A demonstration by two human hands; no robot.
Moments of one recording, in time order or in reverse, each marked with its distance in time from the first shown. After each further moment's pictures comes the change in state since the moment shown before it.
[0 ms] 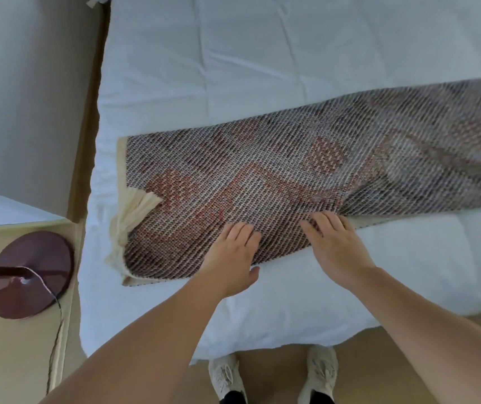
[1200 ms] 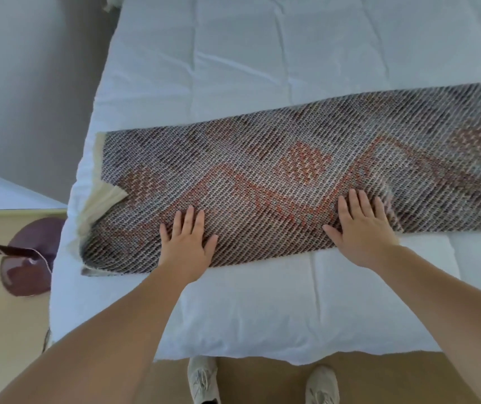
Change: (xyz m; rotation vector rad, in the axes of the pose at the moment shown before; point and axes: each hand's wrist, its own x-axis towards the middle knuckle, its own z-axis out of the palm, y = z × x) left_hand 0.031 0.011 0.016 -0.222 -0.064 -0.624; right_hand 0.015 0.139 0.044 0.036 -0.315 0.202
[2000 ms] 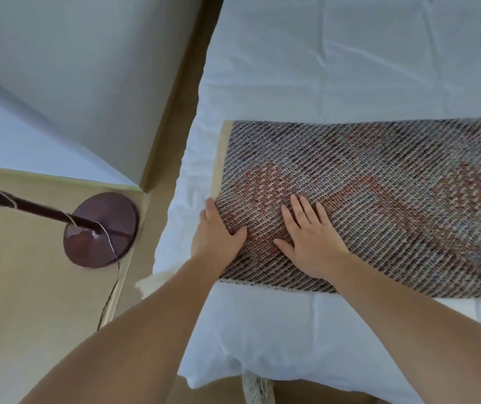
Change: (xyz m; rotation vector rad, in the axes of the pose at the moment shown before) left_hand 0.019 -0.194 -0.022 -0.653 0.180 -0.335; right_hand 0.054 -0.329 -0.059 -0.019 0.093 -0.449
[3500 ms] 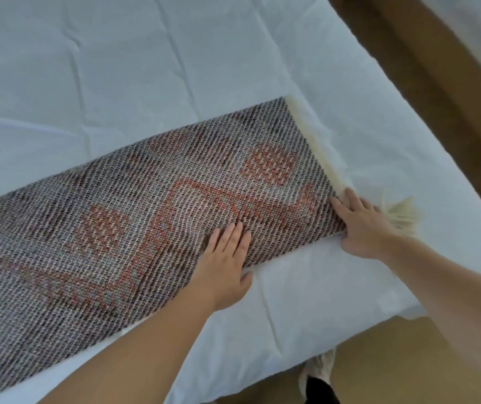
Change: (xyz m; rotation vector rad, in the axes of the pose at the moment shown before) left_hand -0.198 0.465 0.356 0.849 -0.411 1.037; right_hand -0.384 0.603 0.105 0.262 -0.194 0.681
